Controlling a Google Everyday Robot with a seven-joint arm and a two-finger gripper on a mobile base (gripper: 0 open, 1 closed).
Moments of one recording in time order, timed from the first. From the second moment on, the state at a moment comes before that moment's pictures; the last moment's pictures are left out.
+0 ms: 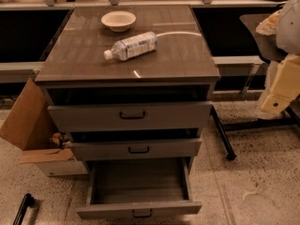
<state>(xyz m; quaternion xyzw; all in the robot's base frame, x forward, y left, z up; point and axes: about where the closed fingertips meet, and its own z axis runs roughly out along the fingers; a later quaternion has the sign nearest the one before) 0.438 -0.211 0.996 -0.60 0.77 -0.06 0.19</state>
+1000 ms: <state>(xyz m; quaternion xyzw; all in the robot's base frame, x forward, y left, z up) 0.433 -0.216 0.937 -0.61 0.77 0.02 0.19</state>
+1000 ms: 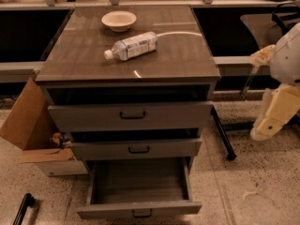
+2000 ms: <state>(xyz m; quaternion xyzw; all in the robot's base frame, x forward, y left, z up) 0.429 -0.221 0.882 -0.60 0.78 0.09 0.17</state>
